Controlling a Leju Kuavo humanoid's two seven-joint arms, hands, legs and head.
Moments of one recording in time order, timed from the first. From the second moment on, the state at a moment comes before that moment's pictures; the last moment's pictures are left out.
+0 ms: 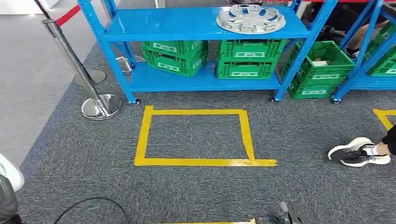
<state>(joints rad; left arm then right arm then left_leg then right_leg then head) 0.39 -0.08 0.05 -2.02 -0.07 0.24 -0.61 0.15 0.11 -0.24 -0.74 0.10 0.20 -0.12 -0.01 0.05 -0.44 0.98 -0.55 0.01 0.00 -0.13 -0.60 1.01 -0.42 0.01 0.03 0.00</state>
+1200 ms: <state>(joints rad) 0.42 -0.12 0.08 -2.05 -0.05 0.31 -0.64 0.27 0.03 -0.01 -0.87 -0.08 0.12 -0.04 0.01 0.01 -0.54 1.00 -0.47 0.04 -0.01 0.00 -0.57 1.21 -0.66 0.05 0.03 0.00</state>
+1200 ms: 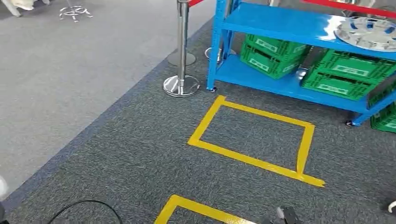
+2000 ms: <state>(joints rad) 0.45 -0.18 0.17 -2.07 -0.09 0.29 -0.64 0.27 -0.02 0.12 -0.88 -0.11 0.06 -0.11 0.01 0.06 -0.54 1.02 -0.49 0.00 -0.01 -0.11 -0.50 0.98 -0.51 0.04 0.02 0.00</state>
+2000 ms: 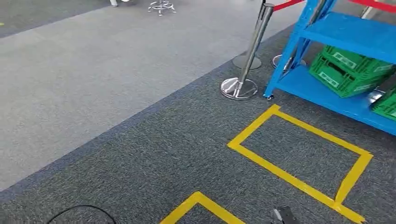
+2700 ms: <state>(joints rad) 0.43 -0.27 0.27 -2.07 -0.17 0.29 -0.63 0.23 -0.05 0.23 -0.79 -0.18 0.01 -0.18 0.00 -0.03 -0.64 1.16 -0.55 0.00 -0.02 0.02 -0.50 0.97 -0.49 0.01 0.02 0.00</state>
